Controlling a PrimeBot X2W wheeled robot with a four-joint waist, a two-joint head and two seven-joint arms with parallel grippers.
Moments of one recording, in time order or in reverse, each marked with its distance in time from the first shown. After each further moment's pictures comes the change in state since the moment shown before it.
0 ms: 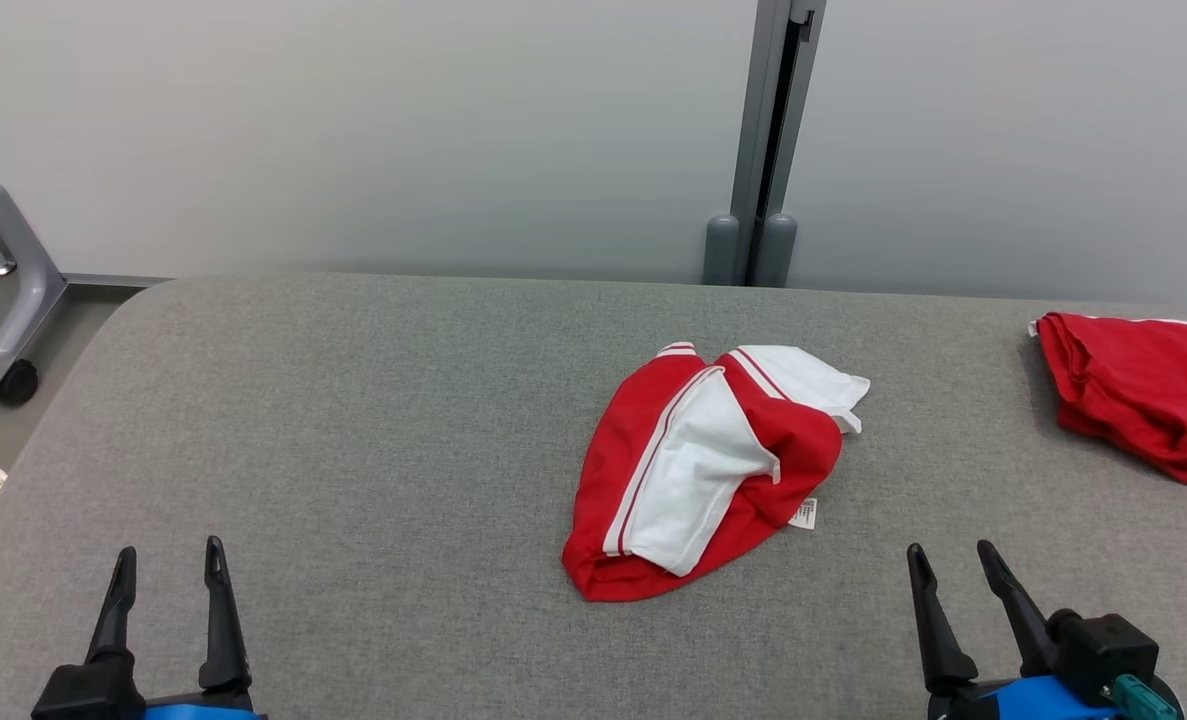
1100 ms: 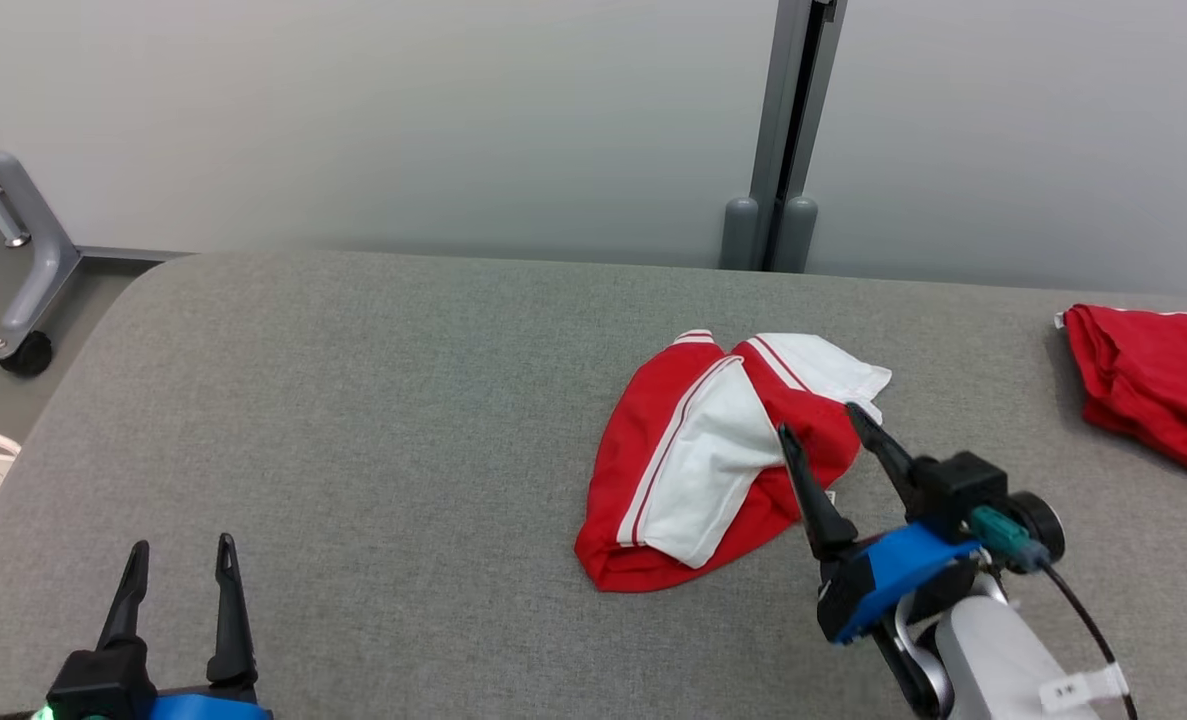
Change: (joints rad) left arm -0.024 -0.003 0.017 0.054 0.046 -0.047 0.000; right arm -0.283 0.000 0.175 0.154 -0.063 0.000 0.038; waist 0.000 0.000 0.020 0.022
